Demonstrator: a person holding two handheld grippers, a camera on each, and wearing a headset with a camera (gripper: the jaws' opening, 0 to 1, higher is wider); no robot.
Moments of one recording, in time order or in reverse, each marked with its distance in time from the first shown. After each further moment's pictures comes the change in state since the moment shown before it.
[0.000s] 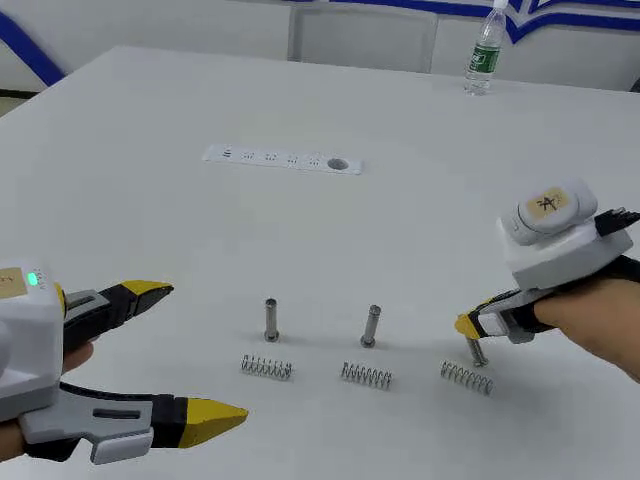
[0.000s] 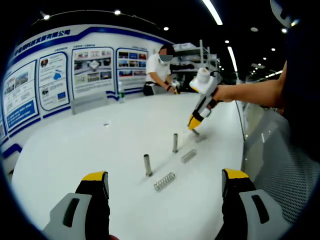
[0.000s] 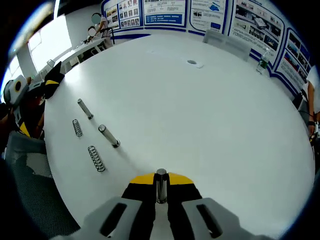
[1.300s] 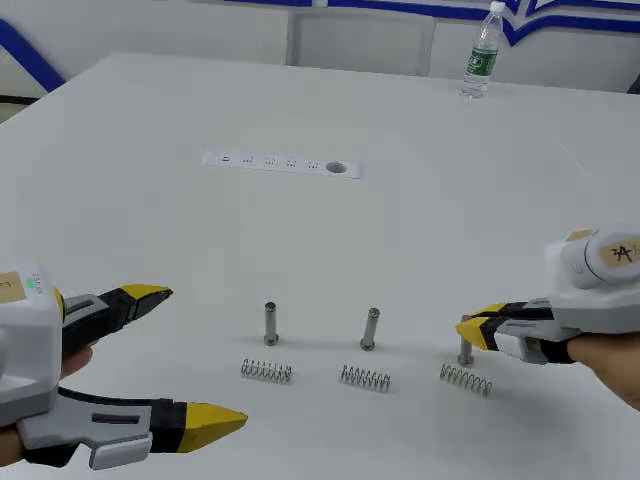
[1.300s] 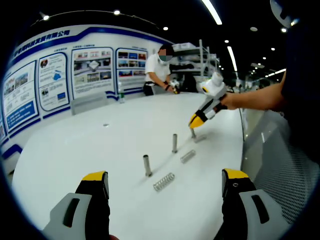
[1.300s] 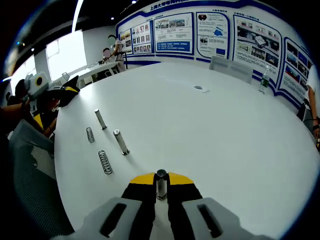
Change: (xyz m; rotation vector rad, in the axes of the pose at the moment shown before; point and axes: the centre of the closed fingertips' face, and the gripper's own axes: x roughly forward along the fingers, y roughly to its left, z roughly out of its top) left arm -0.002 -0.001 0.001 0.004 0.002 -0.001; right arm -0.010 0.006 0.006 -0.061 -0.281 0.083
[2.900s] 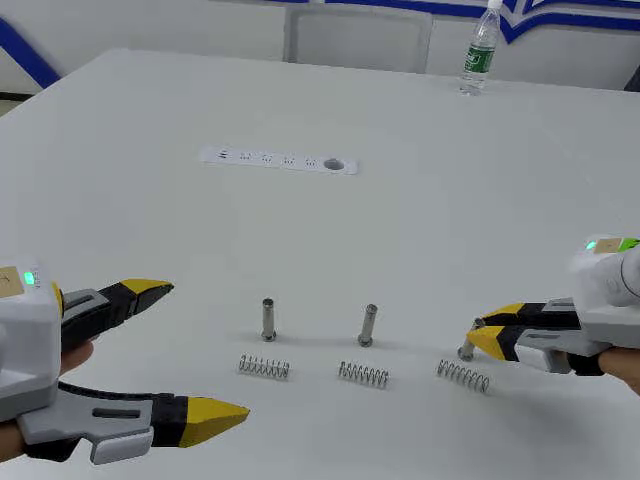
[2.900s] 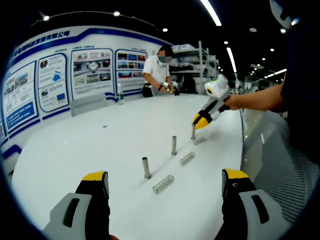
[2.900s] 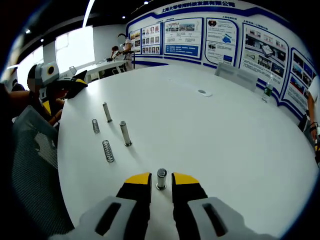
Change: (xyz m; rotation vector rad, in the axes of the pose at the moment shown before) left arm 0.002 -0.001 0.003 0.001 -0.015 -0.007; right arm -0.020 0.000 -0.008 -0.076 -0.007 0.013
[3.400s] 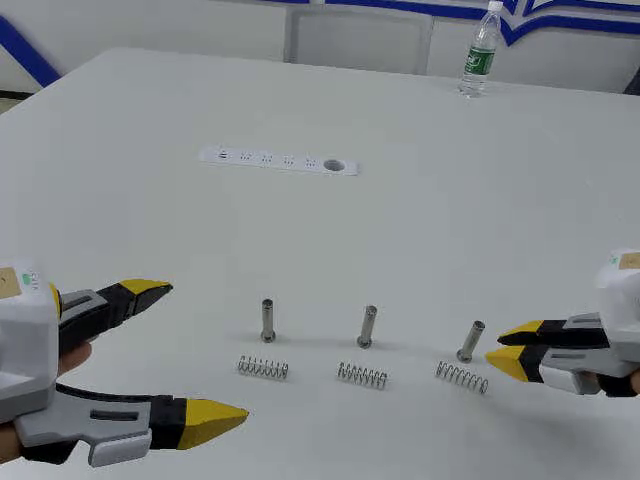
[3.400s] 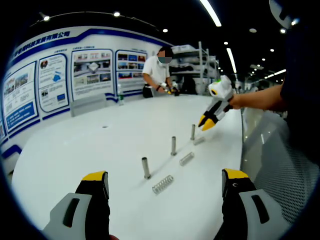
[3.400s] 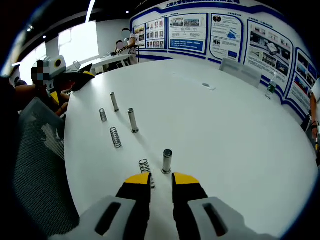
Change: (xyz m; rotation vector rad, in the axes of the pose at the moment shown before) left arm -0.001 -0.002 0.000 -0.001 -0.004 0.000; right arm -0.014 0.010 -0.024 -0.021 0.066 0.052
